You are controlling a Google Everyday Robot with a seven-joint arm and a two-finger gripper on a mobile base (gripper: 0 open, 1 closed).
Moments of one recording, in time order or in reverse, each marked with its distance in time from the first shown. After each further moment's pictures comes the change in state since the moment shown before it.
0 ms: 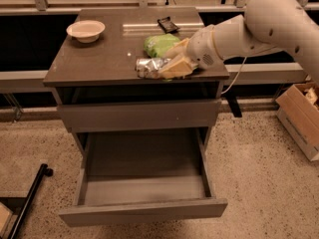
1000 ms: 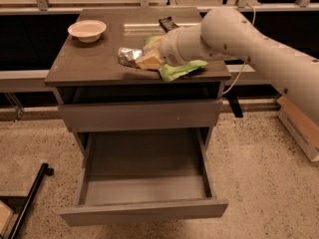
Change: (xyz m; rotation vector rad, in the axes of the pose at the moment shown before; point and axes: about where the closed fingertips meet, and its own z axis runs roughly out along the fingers) arm -0.022 -0.044 0.073 0.198 -0.029 0.057
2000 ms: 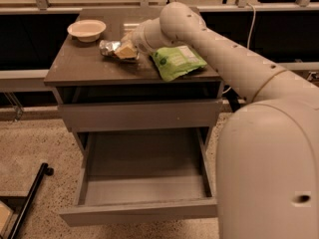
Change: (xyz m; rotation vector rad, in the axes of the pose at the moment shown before) arm -0.020 -0.048 0.125 -0.001 0.016 -0.059
